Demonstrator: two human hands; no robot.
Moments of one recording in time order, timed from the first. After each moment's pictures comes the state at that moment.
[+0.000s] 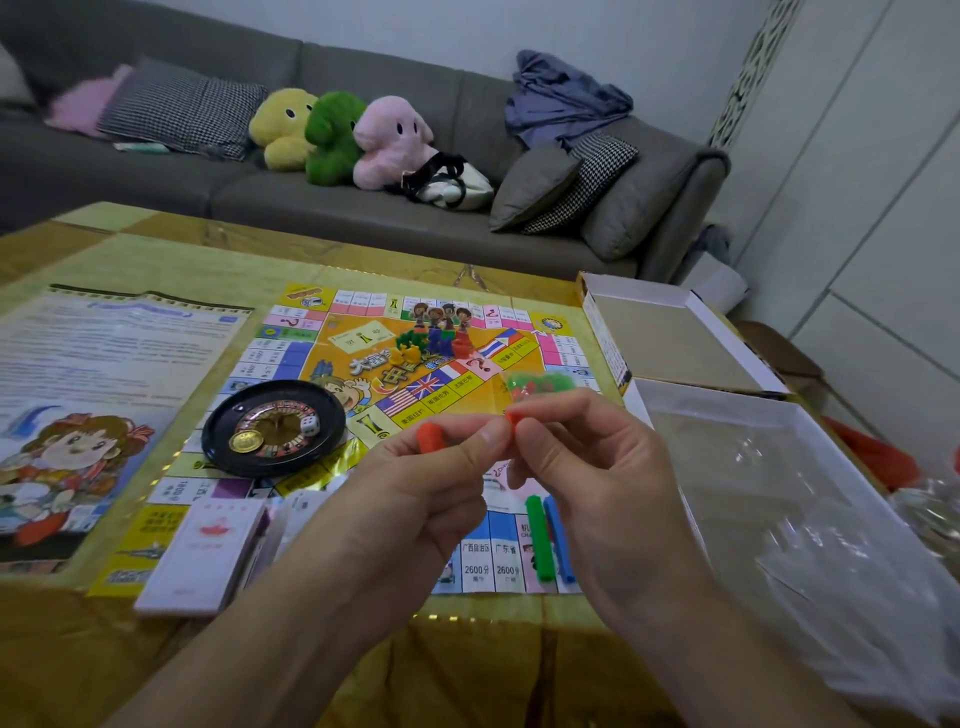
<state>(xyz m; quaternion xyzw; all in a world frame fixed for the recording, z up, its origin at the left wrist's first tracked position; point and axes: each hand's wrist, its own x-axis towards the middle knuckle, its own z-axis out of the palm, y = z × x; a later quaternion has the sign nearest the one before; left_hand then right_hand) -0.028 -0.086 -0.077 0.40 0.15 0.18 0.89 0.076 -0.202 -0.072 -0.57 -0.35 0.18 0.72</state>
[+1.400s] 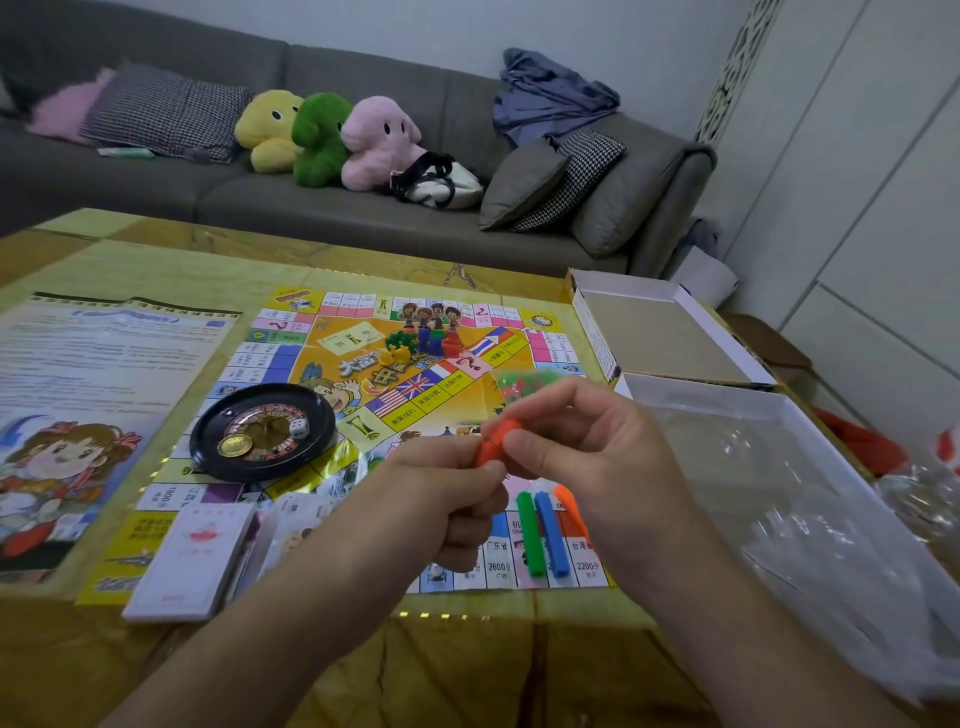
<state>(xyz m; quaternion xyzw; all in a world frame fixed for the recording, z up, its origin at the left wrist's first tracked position) -0.027 -0.083 -0.079 0.59 0.16 0.05 0.79 0.091 -0.210 -0.057 -0.64 -0.34 0.23 0.66</state>
